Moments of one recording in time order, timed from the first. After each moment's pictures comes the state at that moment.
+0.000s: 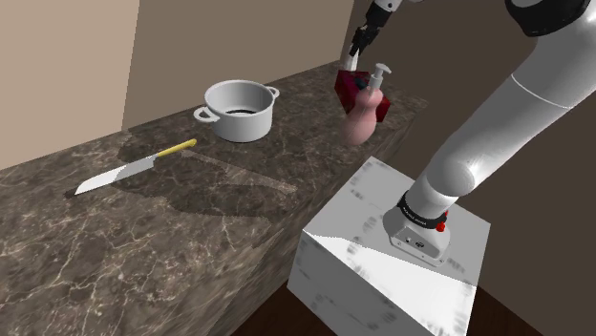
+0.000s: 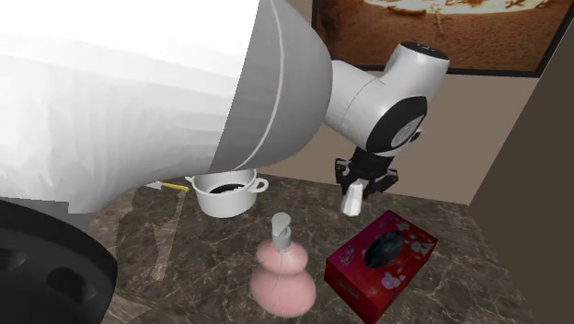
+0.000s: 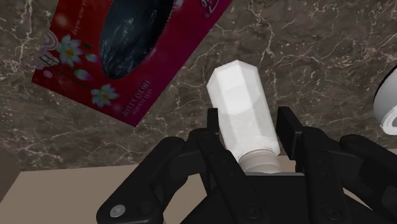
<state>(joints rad) -0.09 -0.12 -0.54 -2.01 0.20 2.04 -0.64</state>
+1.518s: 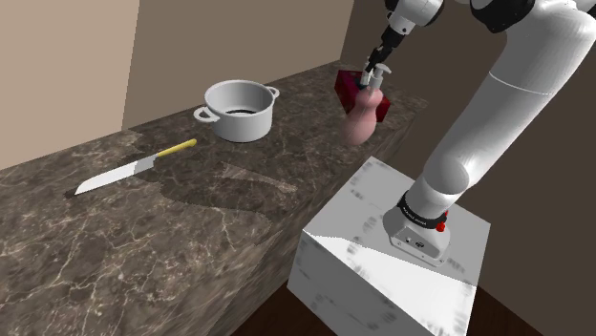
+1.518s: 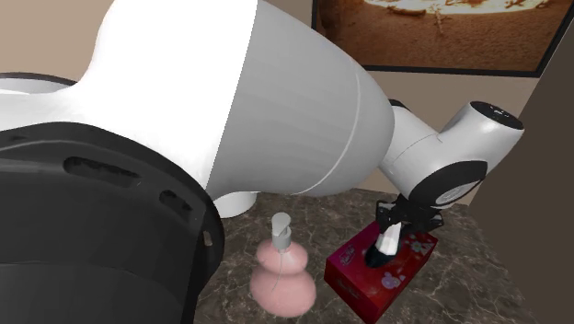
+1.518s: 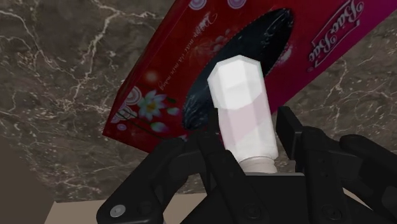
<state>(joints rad) -0.18 0.06 -0.66 -2.00 0.35 2.11 -0.95</state>
